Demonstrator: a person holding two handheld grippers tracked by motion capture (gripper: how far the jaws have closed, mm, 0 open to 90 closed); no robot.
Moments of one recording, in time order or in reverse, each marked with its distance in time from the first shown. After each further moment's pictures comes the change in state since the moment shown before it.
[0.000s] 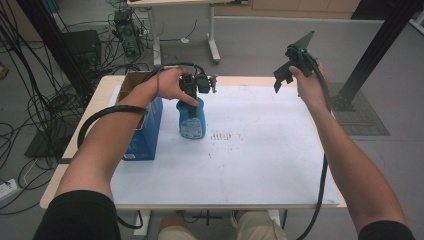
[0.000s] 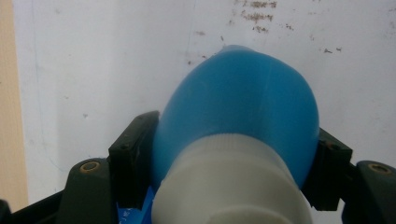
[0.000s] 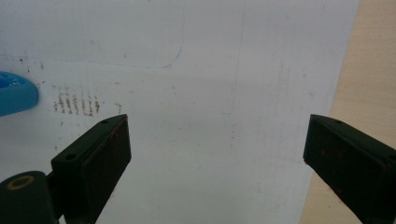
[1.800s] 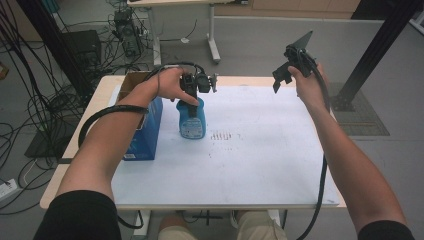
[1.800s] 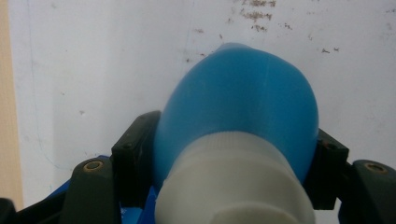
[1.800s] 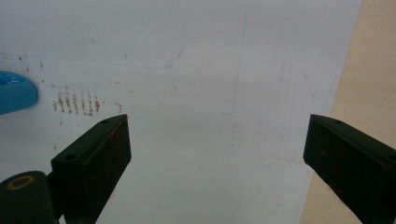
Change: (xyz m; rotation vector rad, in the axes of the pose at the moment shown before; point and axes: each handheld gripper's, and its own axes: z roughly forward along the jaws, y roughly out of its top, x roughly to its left) left arm 0.003 0.003 0.000 0.011 -0.015 -0.019; right arm 0.003 0.001 0.001 0.002 -0.005 -0.010
